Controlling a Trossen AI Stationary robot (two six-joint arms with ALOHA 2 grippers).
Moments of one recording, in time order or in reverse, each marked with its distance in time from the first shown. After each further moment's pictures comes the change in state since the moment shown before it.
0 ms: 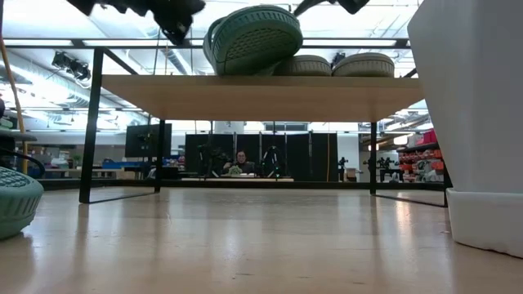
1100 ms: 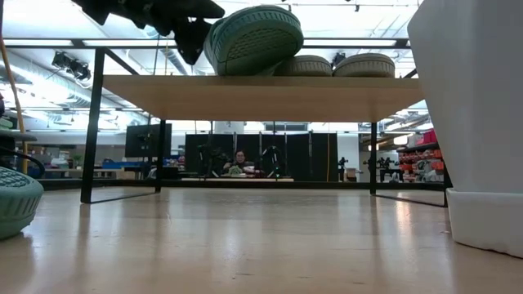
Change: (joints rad) left arm -0.054 0.174 0.000 0.143 -0.206 -0.081; right arm 0.068 -0.006 0.000 0.066 0.046 -0.100
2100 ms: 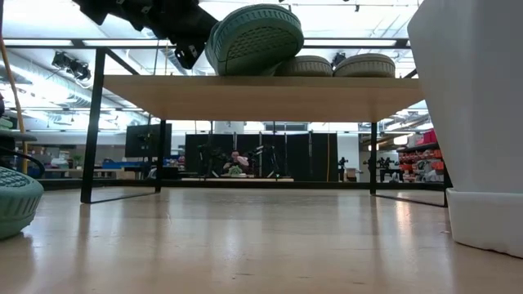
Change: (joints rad) left arm 0.000 0.008 0.001 -0.034 -0.024 -0.039; right arm -0.003 0.000 0.000 0.015 0.040 0.003
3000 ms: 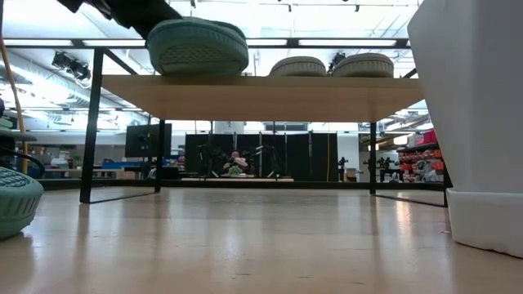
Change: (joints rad) left arm 0.001 -0.190 0.000 -0.285 0.109 0.043; right arm 0.000 0.001 0.000 0.006 0.000 -0.002
